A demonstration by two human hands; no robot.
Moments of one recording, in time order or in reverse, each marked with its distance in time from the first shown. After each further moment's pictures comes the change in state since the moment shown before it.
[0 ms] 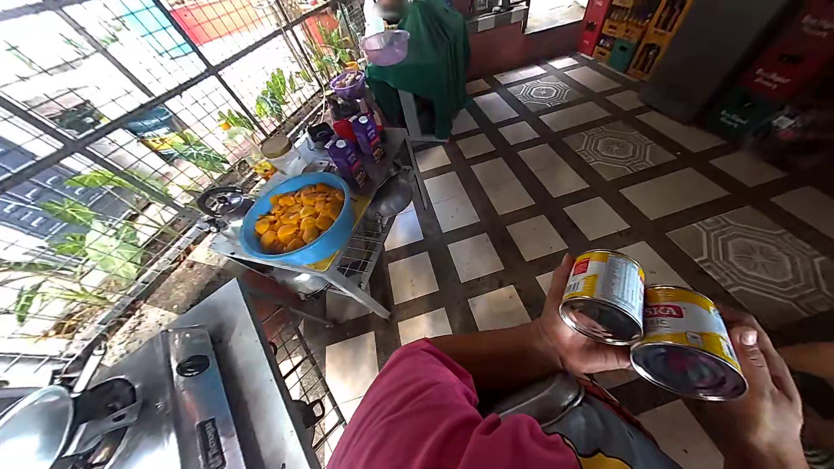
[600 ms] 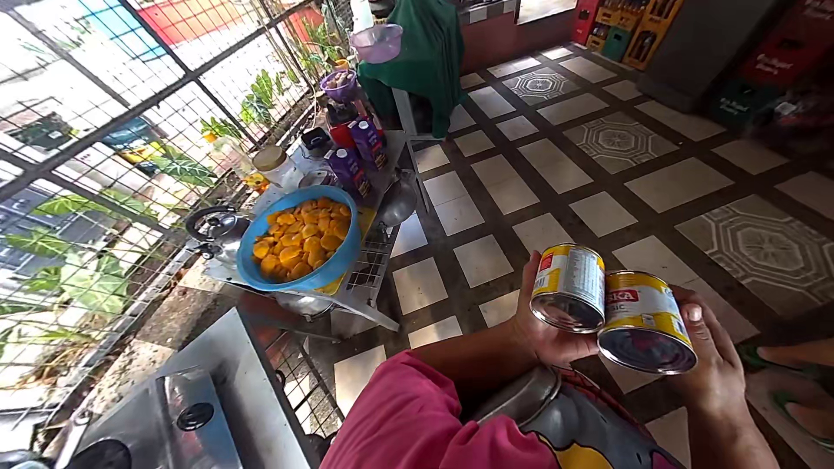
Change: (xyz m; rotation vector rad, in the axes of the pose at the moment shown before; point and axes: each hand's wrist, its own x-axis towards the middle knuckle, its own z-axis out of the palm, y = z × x) left_hand -0.051 0.111 -0.019 0.004 0.026 0.034; right_hand 0.039 0.022 0.119 0.051 -0.053 0.033
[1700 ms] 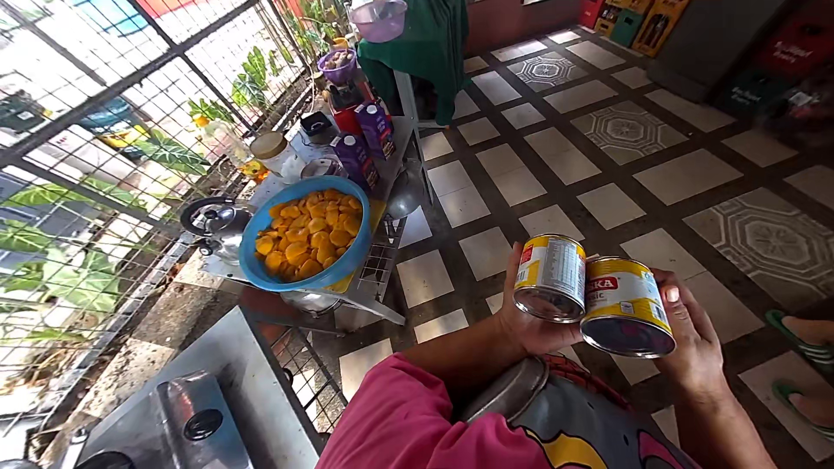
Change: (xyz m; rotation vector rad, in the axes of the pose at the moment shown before) left_hand -0.049 0.064 -0.018 -0.009 0.021 0.035; right_hand 0.020 0.015 0.077 -0.019 -0.073 -0.009
